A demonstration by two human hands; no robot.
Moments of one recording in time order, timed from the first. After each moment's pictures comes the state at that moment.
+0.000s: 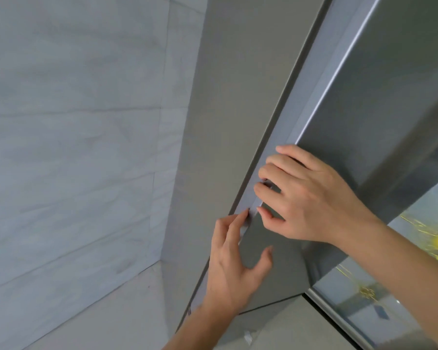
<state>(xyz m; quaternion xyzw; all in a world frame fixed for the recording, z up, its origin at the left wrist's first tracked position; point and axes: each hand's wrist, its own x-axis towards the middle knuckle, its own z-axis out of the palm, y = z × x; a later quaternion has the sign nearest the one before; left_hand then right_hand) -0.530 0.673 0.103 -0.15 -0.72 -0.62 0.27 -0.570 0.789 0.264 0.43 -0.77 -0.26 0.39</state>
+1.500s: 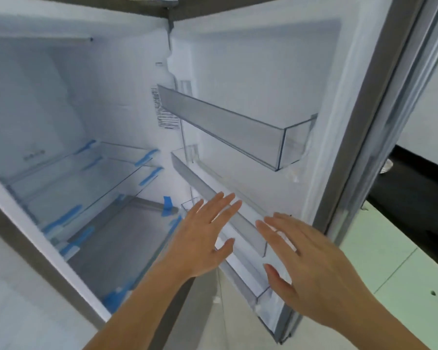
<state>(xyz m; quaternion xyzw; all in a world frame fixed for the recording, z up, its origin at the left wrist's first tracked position) -0.529 0.840 0.106 -0.69 -0.67 -0.25 0.11 -0.286 0.914 0.138 -0.16 -0.94 -0.13 0.28</state>
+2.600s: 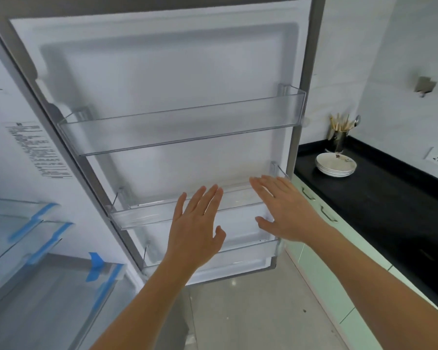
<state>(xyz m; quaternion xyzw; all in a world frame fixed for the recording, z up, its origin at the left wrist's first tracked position) -0.515 1.128 0.111 -0.65 -0.73 -0.15 0.17 -0.315 1.276 0.118 -0.28 -0.94 -0.11 0.15</state>
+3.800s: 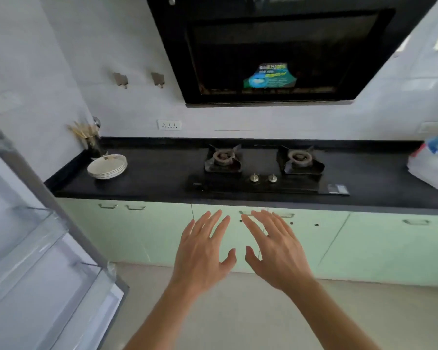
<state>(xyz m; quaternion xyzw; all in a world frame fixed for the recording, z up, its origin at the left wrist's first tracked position) -0.259 1.147 0.056 -0.95 -0.26 -0.17 -0.03 -0.113 1.016 0.051 -0.80 -0.56 -0.13 0.17</state>
